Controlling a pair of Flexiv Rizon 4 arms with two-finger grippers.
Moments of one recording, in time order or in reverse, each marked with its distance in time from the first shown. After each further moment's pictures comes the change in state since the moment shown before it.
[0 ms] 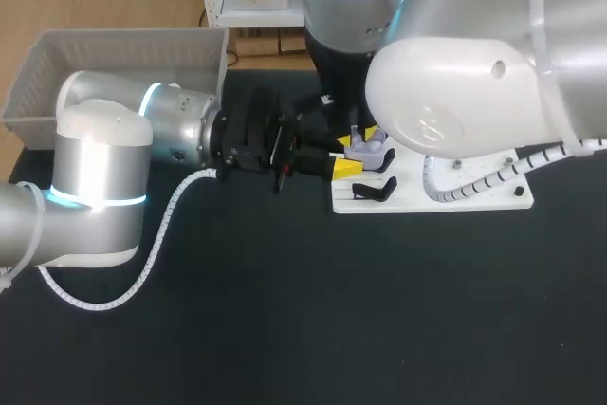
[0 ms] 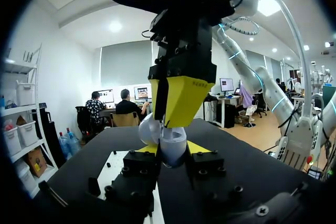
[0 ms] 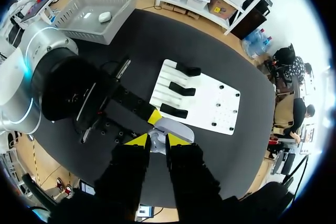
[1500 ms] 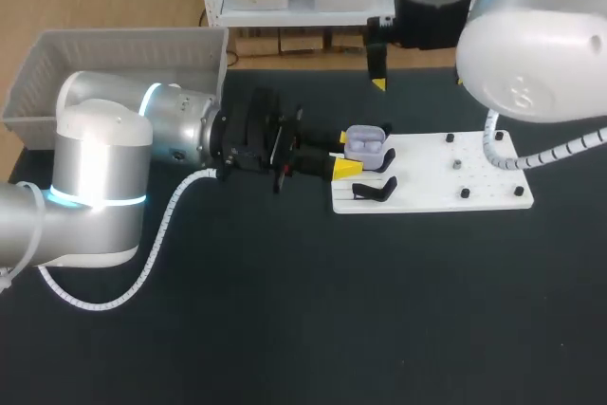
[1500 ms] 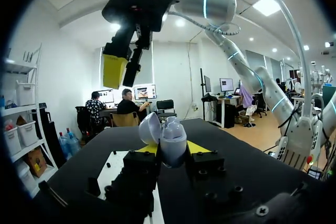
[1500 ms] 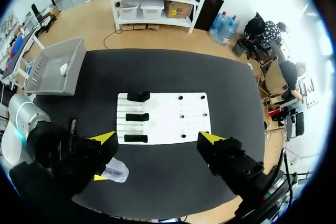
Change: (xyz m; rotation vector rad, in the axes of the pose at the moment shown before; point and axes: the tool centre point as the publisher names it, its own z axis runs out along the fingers) left arm 0.000 0.000 0.000 0.001 0.000 0.000; right arm -0.037 -0.101 -0.020 0.062 -0.128 0.346
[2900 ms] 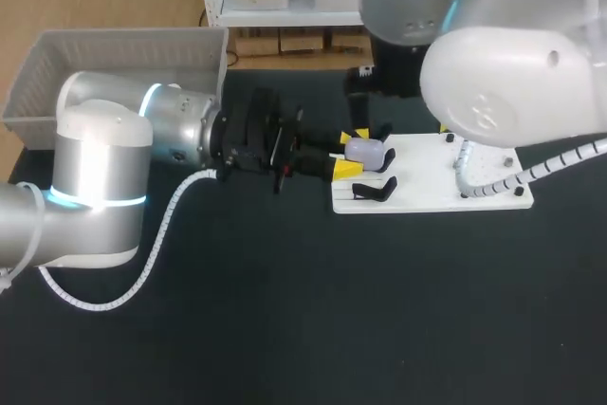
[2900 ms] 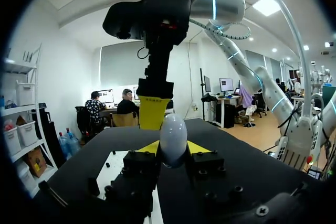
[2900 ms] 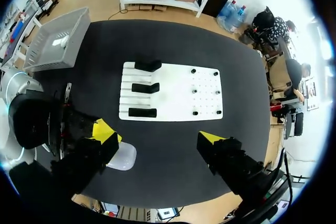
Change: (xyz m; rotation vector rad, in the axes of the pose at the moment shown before) left arm 0.000 -0.001 0.001 0.001 0.000 0.000; right arm 0.055 0.020 0.023 0.016 0.129 -0.050
